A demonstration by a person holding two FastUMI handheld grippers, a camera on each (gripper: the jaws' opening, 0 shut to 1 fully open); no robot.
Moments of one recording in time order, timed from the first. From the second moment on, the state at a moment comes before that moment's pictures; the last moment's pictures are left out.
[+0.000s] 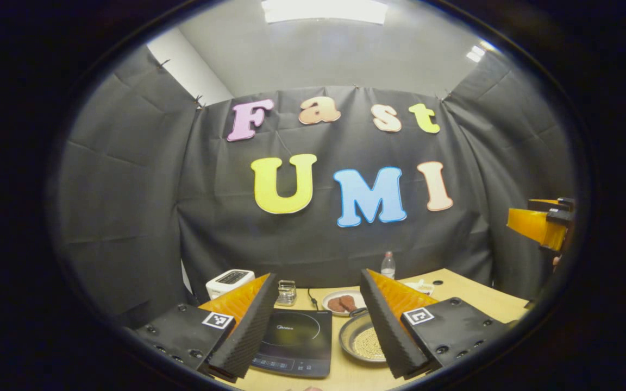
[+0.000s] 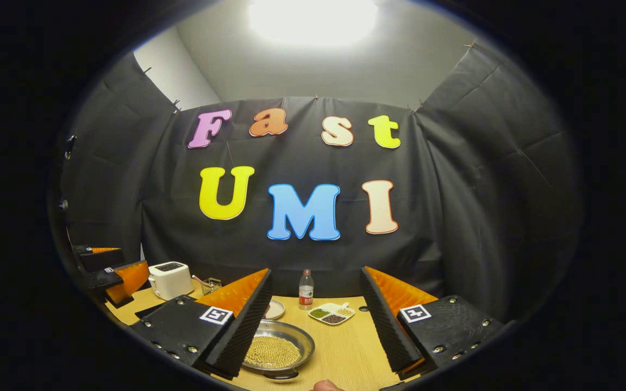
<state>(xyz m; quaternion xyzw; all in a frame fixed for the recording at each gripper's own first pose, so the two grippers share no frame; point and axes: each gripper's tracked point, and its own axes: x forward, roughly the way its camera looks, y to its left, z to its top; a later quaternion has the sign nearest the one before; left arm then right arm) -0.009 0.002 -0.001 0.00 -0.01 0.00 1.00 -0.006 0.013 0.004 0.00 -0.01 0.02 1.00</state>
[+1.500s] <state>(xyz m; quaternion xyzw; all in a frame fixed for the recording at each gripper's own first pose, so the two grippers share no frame) 0.010 0.054 -0.004 0.01 -0.02 0.02 1.00 0.026 0.044 -0.030 0.00 0.05 0.02 1.00</state>
